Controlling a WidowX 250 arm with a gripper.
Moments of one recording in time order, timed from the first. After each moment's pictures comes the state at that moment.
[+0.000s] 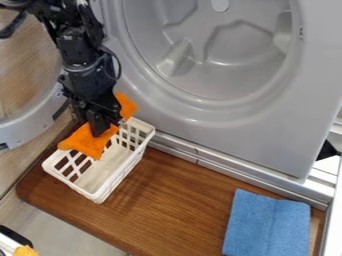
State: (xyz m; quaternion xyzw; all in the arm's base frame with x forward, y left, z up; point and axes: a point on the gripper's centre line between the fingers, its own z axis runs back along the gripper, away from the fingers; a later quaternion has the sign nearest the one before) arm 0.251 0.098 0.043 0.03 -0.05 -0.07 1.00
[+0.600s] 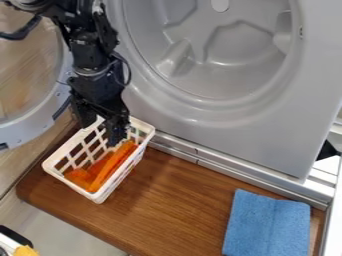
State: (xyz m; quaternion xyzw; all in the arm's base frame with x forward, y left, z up) arm 0.253 0.090 0.042 0.04 -0.04 -0.09 0.99
